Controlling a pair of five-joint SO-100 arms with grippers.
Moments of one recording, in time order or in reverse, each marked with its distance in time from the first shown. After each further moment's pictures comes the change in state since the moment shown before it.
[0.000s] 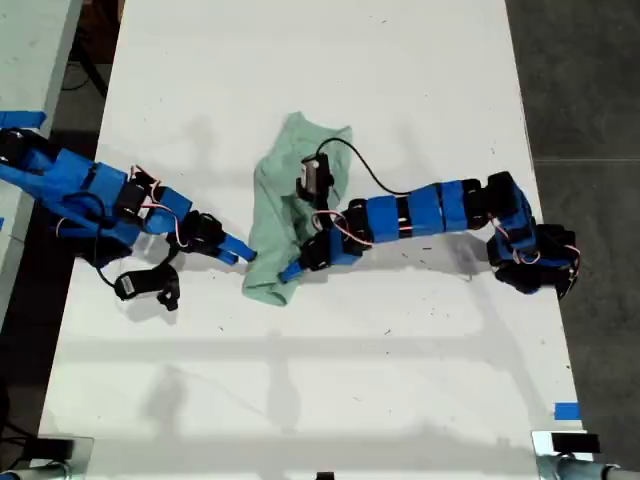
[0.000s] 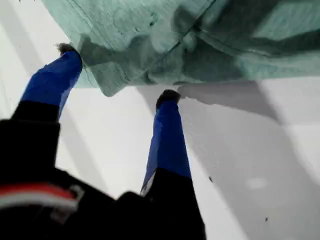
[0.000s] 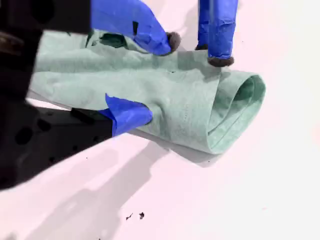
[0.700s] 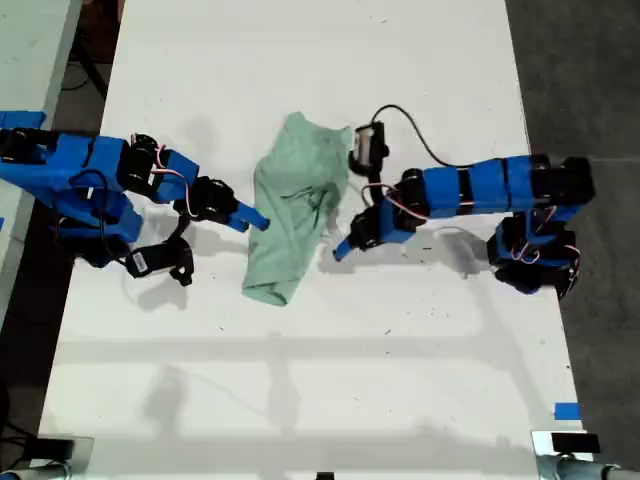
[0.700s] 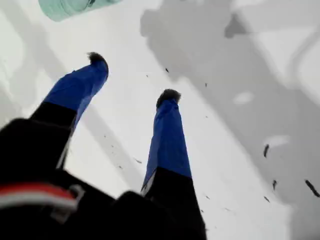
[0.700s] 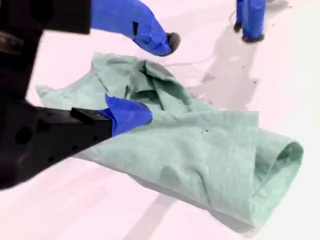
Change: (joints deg) arm 0 -8.0 -0.7 -21.6 20.9 10.0; arm 1 1.9 28.3 23.2 13.7 2.9
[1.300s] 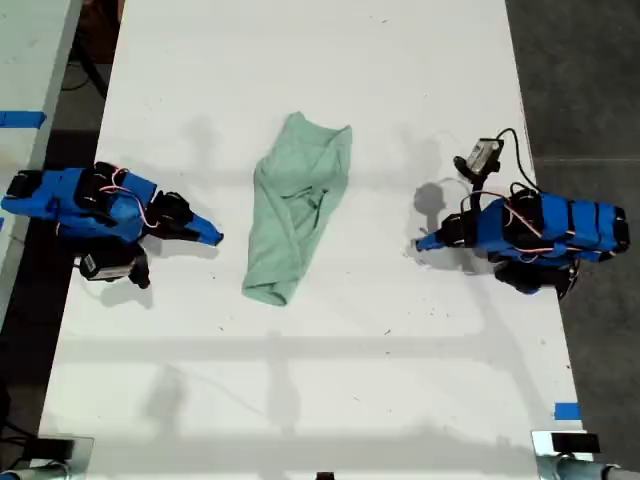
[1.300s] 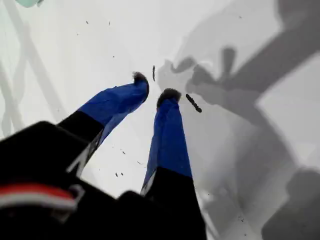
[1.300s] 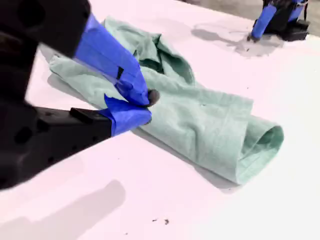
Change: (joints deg) arm 0 2.5 62.8 46.1 4.9 -14.9; arm 1 6.7 110.5 92.9 -0.8 6.6
